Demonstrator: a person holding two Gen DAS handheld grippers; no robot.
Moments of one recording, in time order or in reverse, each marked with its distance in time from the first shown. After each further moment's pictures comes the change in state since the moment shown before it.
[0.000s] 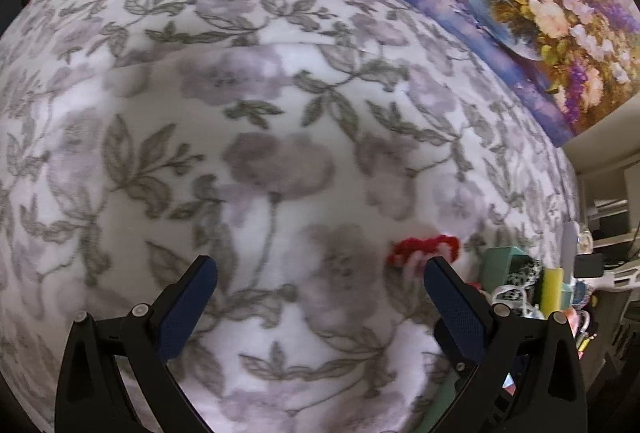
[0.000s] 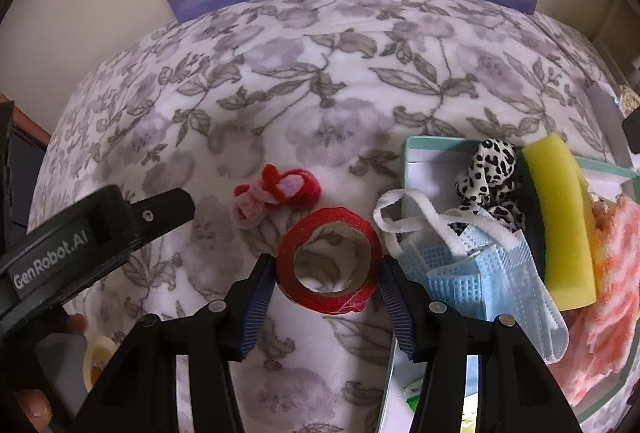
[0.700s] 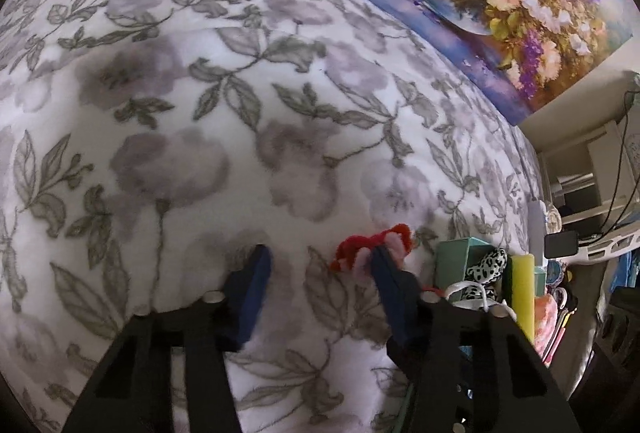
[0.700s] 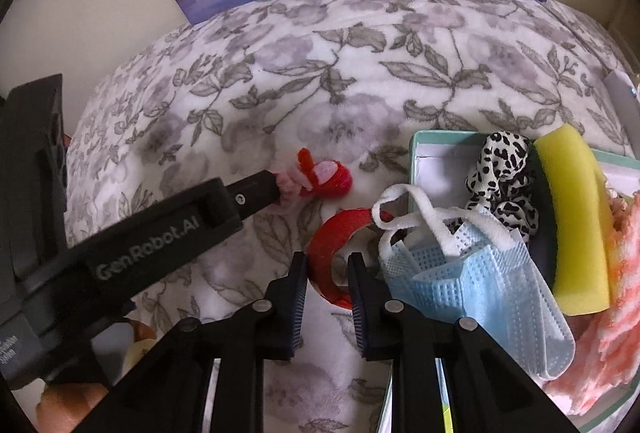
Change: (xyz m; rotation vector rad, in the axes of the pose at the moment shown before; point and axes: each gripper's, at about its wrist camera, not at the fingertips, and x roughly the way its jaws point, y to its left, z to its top) left arm 0.032 -0.042 0.001 0.091 0.000 -0.171; right arm 0.002 -0.006 0.003 0.011 0.023 0.094
